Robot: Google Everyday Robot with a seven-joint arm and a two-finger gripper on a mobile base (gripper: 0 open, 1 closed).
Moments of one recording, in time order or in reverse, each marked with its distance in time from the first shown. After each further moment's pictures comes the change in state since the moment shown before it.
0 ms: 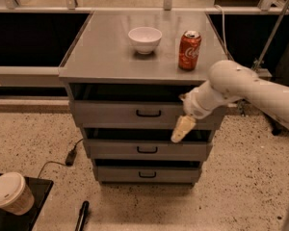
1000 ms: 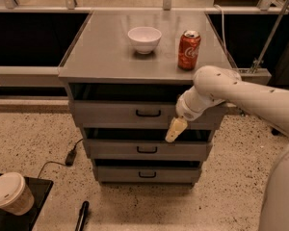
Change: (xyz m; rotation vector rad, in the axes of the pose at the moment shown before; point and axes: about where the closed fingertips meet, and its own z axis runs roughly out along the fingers) arm -0.003 -0.006 0.040 0.020 0.085 0.027
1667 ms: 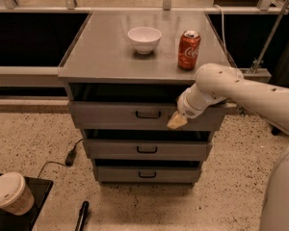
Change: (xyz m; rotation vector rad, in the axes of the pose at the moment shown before) arm 0.000 0.000 0.000 0.000 0.000 0.000
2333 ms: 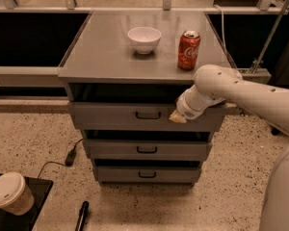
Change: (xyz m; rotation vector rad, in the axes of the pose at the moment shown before) arm 0.000 0.000 0.000 0.000 0.000 0.000
